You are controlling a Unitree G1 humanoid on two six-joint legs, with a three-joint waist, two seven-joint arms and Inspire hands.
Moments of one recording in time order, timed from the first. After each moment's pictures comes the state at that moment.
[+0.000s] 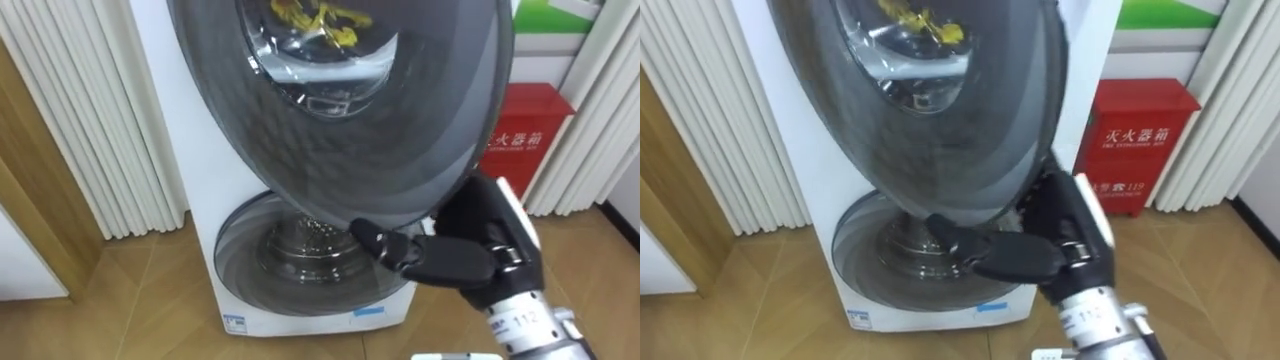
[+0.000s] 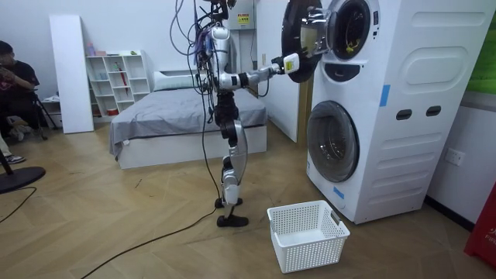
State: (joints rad) left arm 0.18 0.24 -0.12 1.12 0.23 -0.03 0.05; right arm 0.09 -0.26 0.23 -0.29 0.41 -0.14 0.15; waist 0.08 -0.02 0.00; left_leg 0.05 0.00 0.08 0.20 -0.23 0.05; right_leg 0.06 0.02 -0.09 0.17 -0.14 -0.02
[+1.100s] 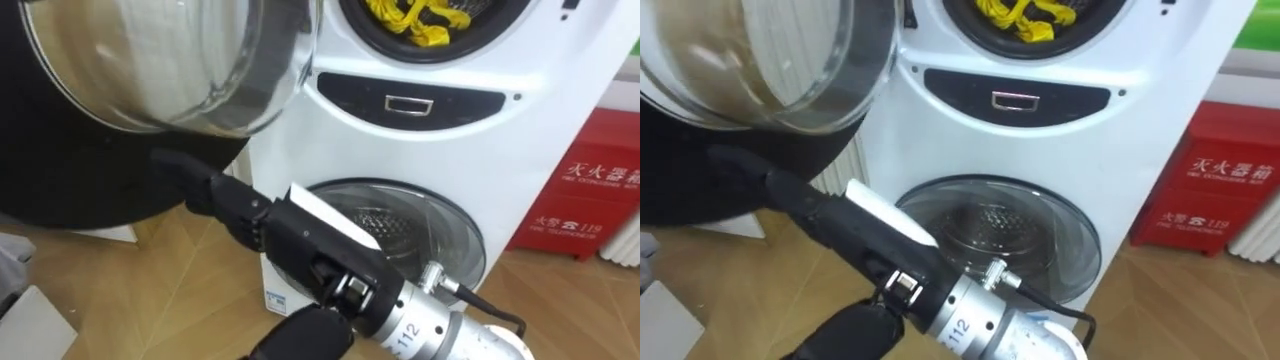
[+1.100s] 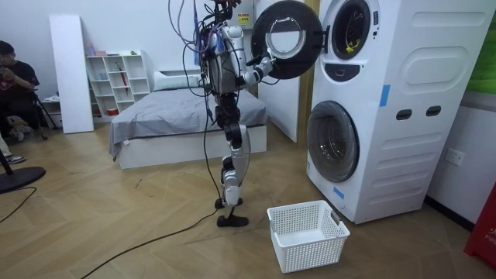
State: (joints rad) left arm 0.14 0.26 -0.13 1.11 0.23 -0.03 0.01; right arm -0.10 -0.26 0.48 -0.37 0.19 -0.08 0.45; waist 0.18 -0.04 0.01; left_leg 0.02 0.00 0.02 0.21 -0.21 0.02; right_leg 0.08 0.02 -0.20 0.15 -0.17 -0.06
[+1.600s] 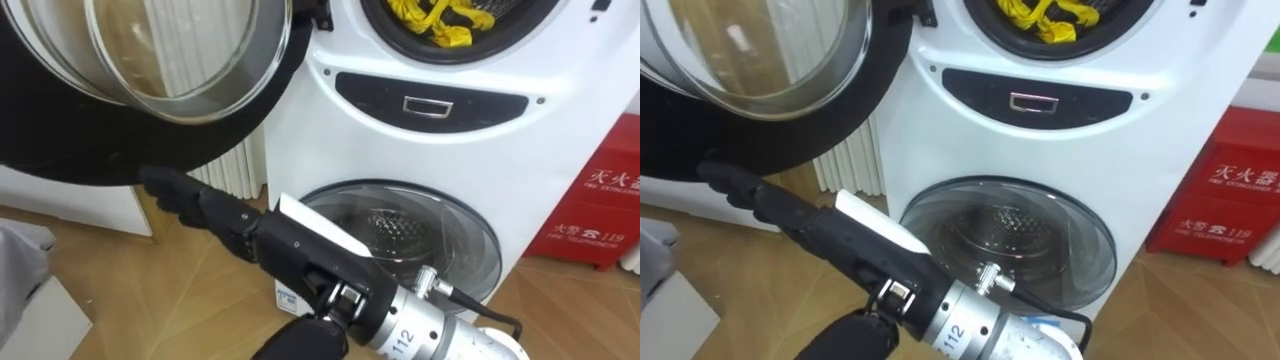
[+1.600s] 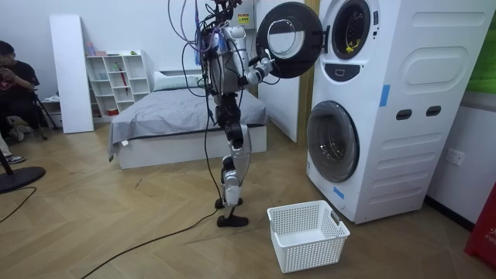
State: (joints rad) left arm 0.14 0.26 -0.12 1.11 0.23 -0.03 0.02; right arm -0.10 -0.26 0.49 -0.37 0.19 -0.08 0.46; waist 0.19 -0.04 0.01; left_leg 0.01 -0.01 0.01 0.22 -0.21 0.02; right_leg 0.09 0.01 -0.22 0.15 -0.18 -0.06
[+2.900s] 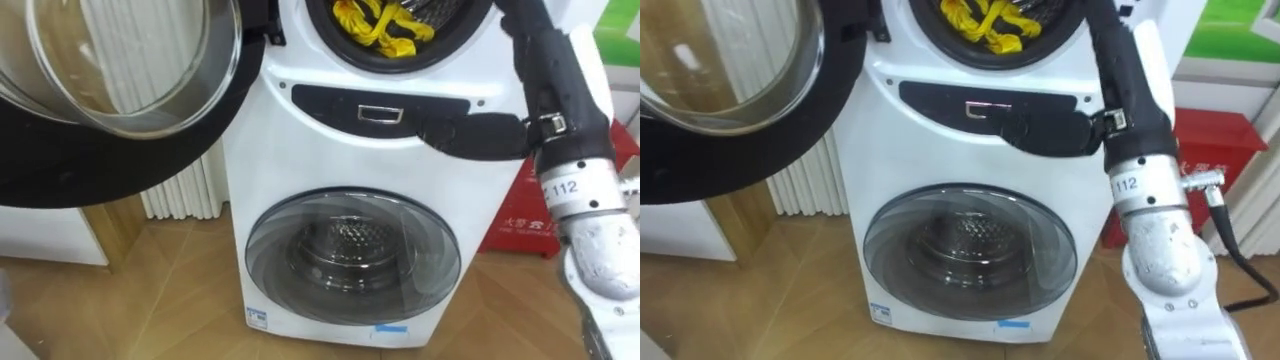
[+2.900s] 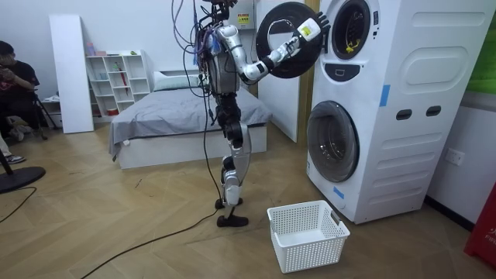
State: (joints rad) left arm 0.21 0.22 0.08 1.10 0.27 0.07 0.06; right arm -0.31 -0.38 0.00 -0.21 -0.11 -0.02 -0.11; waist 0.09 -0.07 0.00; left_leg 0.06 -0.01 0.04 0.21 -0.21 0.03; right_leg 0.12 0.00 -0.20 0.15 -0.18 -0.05
